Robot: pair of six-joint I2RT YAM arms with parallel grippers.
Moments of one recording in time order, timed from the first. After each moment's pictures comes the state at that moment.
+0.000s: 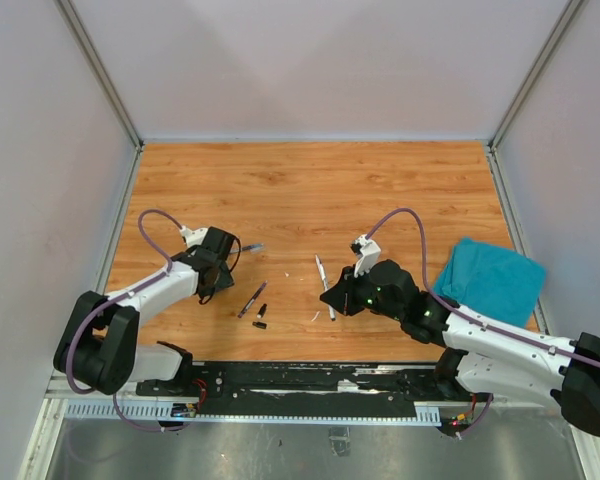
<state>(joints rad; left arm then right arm) -0.37 1.30 0.59 -0.46 -0.36 -0.77 0.96 0.95 0.48 0.04 0.01 0.62</state>
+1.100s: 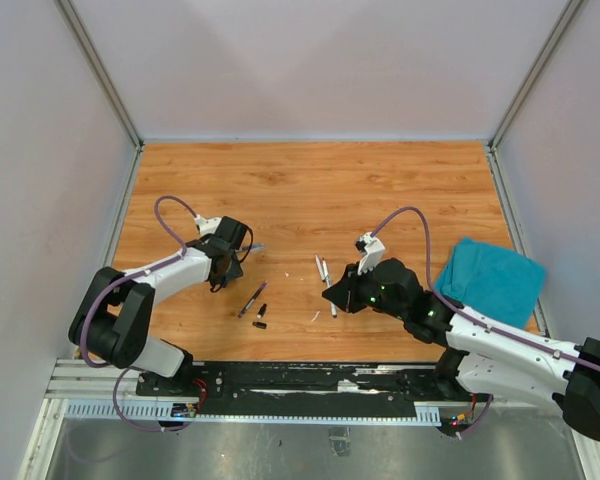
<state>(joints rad) -0.42 1.46 0.71 -0.42 -0.39 -0.75 0.94 0.93 0.48 0.03 0.01 0.62</state>
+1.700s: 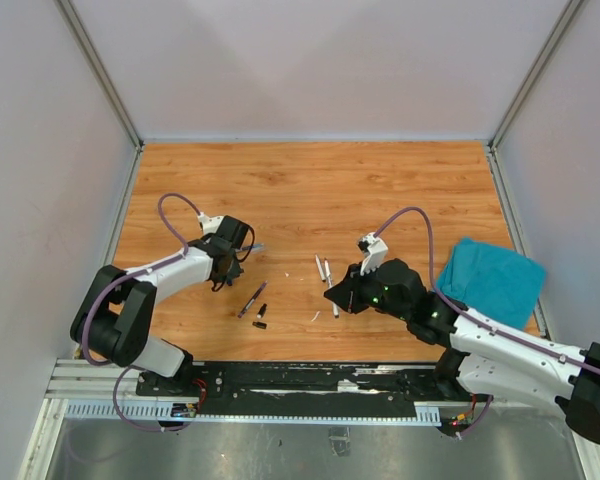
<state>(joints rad) -0.43 1.47 0.71 -0.39 -0.39 -0.70 0.94 0.89 0.48 0.00 0.01 0.61</state>
